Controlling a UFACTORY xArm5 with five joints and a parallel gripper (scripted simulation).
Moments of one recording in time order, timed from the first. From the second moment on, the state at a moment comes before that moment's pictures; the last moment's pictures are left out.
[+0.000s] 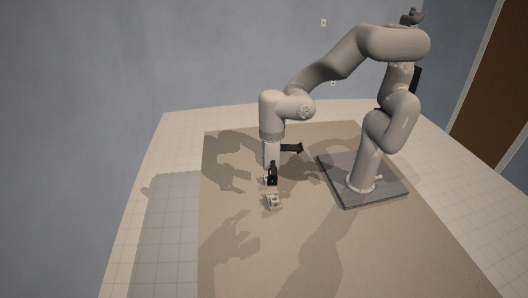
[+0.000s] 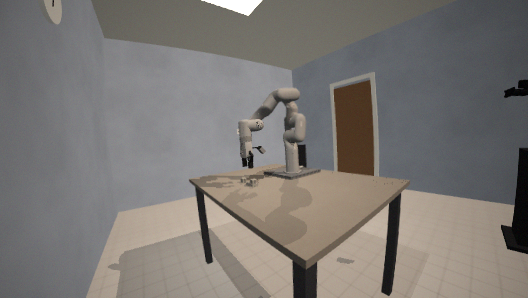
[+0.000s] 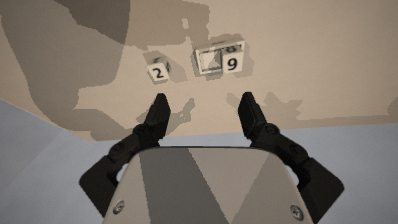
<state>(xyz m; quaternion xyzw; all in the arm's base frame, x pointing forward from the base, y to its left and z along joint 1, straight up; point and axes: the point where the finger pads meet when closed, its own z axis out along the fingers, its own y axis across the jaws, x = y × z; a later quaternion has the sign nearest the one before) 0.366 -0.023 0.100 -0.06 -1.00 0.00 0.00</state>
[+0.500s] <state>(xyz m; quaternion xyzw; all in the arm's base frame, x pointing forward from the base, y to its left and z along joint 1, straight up) 0.365 -0.011 0.100 0.17 -0.99 0.00 0.00</state>
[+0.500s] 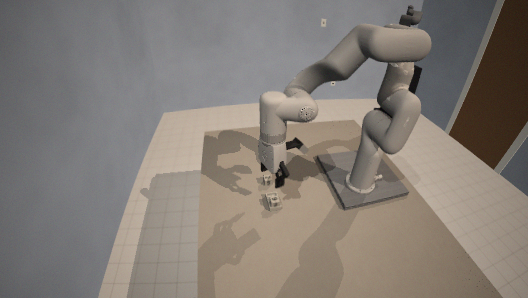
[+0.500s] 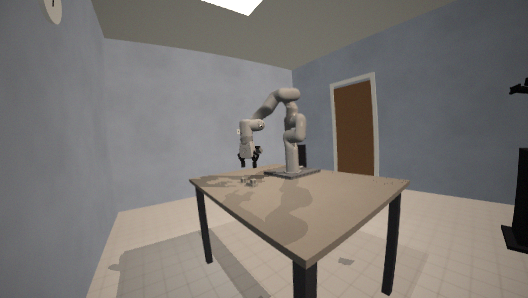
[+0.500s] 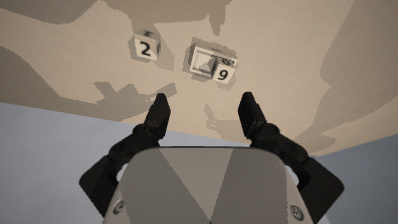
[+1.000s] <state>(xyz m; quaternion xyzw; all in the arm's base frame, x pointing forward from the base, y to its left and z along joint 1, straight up) 0.363 0.000 0.099 0.38 -0.92 0.00 0.00</state>
